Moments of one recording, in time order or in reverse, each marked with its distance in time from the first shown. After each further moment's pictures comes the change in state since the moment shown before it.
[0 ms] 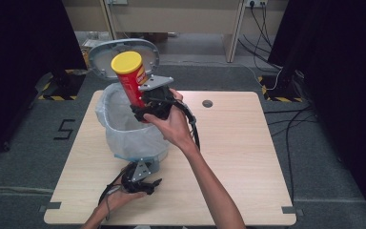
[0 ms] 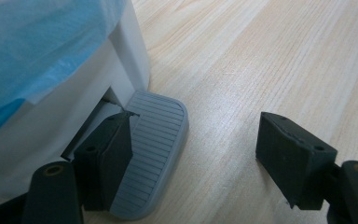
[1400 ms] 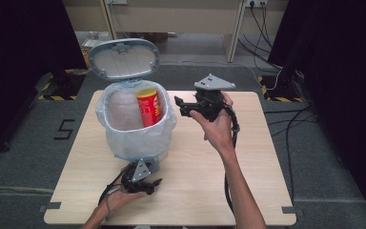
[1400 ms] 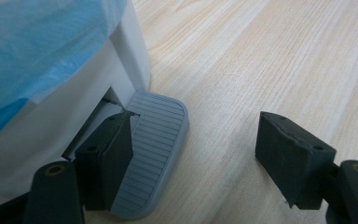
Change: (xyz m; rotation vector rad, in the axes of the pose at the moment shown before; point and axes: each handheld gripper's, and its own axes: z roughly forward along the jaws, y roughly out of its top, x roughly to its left) left arm 0.000 0.000 0.000 -0.006 0.005 0.005; right arm -0.065 -0.054 -0.081 -0.136 -0.170 0.164
